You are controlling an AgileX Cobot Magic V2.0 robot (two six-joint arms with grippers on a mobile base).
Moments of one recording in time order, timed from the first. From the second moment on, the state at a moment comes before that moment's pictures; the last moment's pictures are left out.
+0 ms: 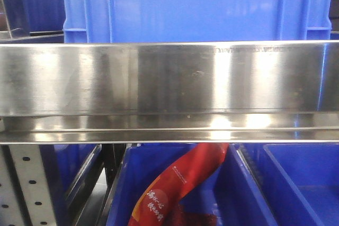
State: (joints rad) left arm 0.05 0.01 0.00 -0.09 0.02 0.08; right arm 0.04 0.01 0.00 0.10 0.05 -0.08
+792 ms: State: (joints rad) left arm 0.05 0.01 0.00 -0.09 0.02 0.08; right arm 0.04 0.00 0.00 0.10 0.04 -0.08
